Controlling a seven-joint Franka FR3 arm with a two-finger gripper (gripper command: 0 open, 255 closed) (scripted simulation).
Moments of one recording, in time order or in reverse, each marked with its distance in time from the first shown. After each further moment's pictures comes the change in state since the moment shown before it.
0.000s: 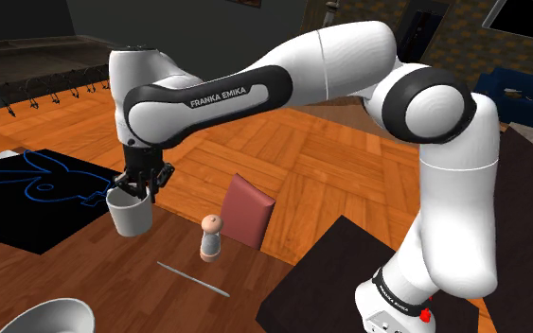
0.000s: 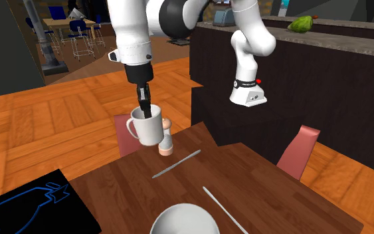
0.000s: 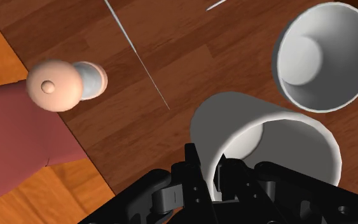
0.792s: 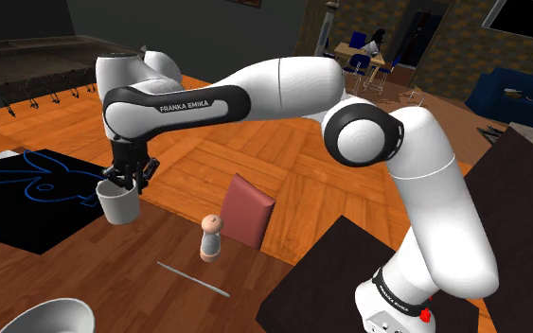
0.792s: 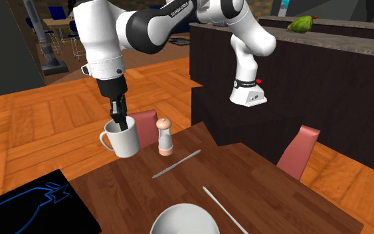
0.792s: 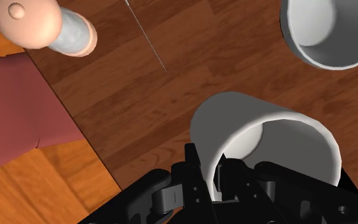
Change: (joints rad) arm 0.029 0.293 -0.042 0.406 -0.048 -0.117 -0.049
